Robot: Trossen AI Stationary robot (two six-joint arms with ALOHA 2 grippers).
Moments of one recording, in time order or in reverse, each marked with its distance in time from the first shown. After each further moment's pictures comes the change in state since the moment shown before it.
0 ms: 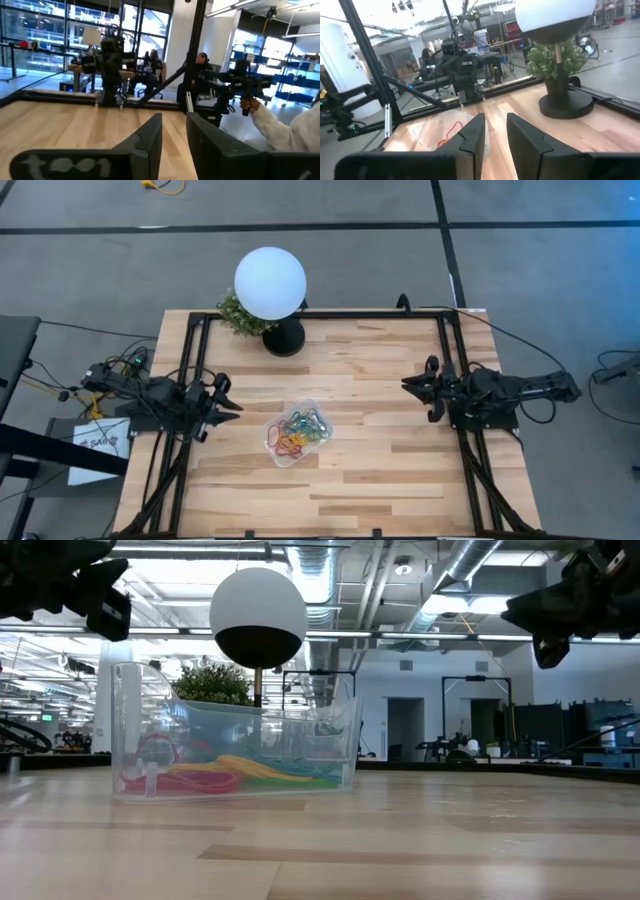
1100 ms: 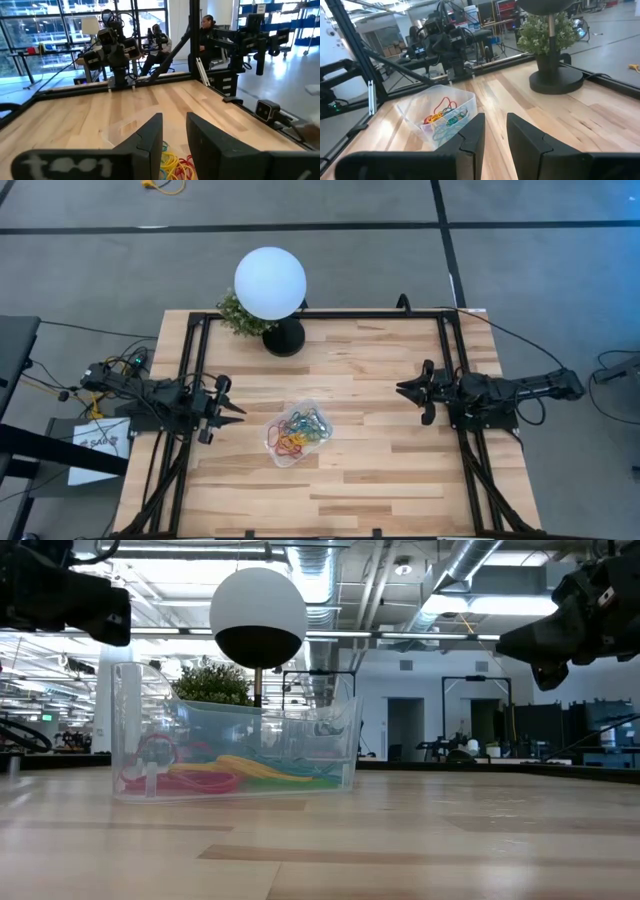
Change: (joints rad) left arm 0.000 0.016 -0.003 -0.128 -0.006 0.225; right arm 0.000 0.076 -0.066 0.020 0.023 0.010
